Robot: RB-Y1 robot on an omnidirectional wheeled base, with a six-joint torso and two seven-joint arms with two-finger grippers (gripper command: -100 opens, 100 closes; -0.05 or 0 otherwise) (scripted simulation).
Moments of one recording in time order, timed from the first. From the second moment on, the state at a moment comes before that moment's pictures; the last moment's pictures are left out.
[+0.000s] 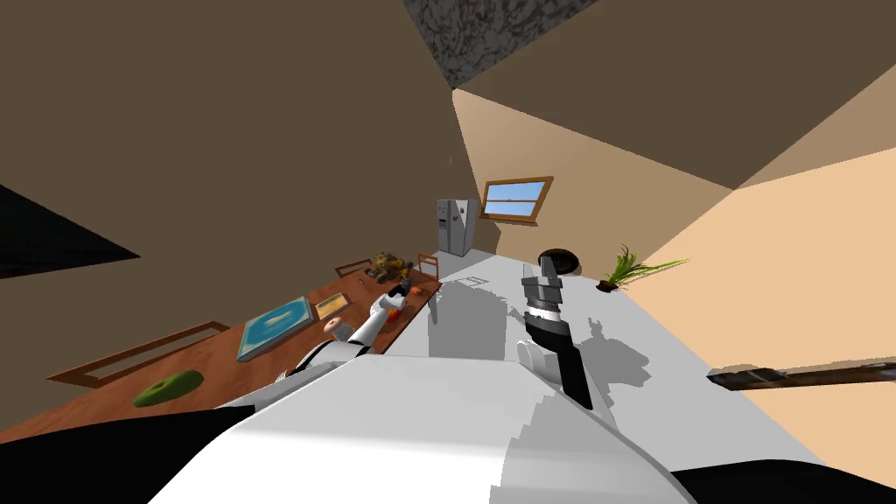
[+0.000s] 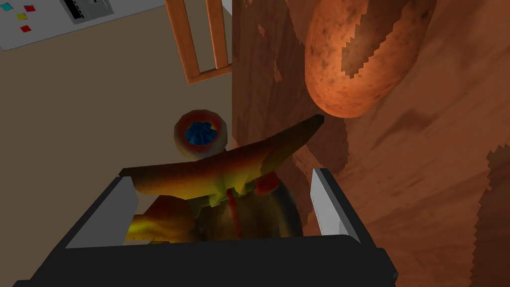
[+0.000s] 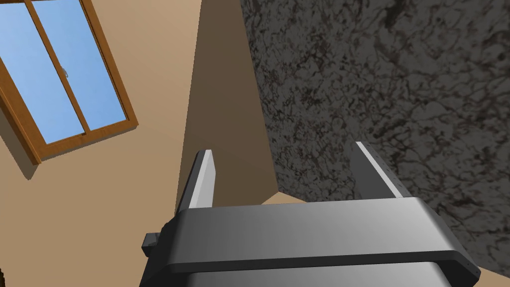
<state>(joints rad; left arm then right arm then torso) -0.40 0.26 0.01 -0.87 0.07 0.18 -0.01 0.50 -0.05 -0.06 -2.31 -0.09 -0.46 0.08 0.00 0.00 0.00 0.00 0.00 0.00</state>
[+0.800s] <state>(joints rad) -0.50 0.28 -0.01 -0.68 0.09 0.27 -0.03 0.50 -0.05 -0.06 -2.31 -0.09 -0.46 0.08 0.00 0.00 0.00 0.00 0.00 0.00</state>
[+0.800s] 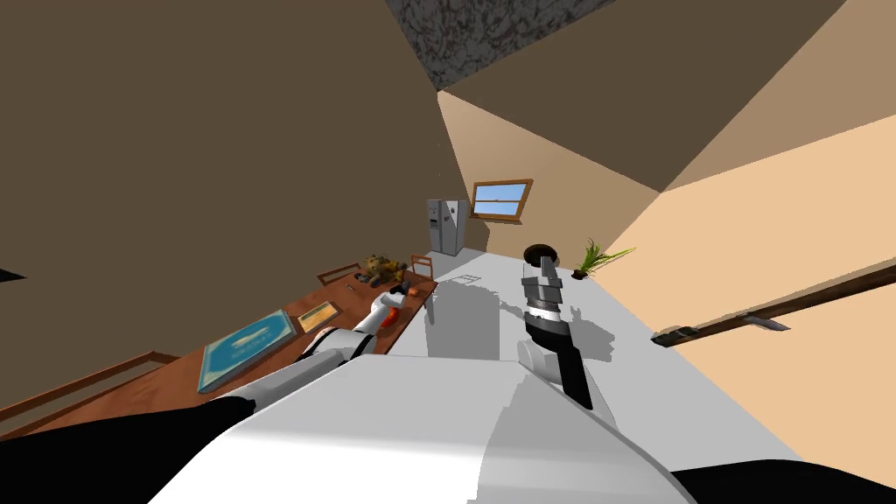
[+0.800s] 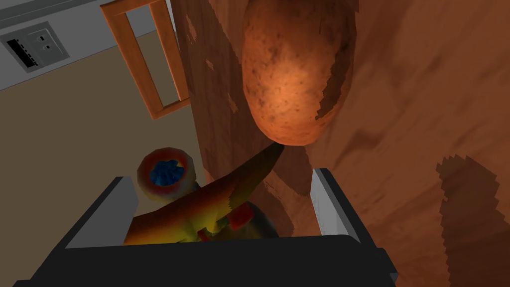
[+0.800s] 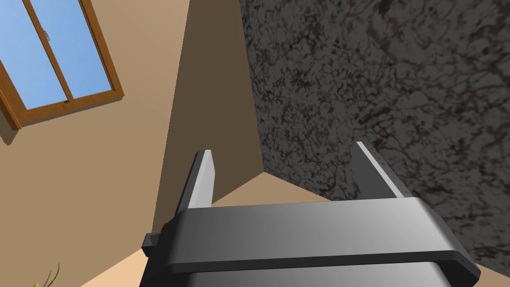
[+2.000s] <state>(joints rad) -0.55 0.28 -0.01 -0.52 0.06 0.36 -0.04 0.50 -0.05 -0.06 -2.31 -0.09 -0.46 0.08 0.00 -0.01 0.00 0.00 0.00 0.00</state>
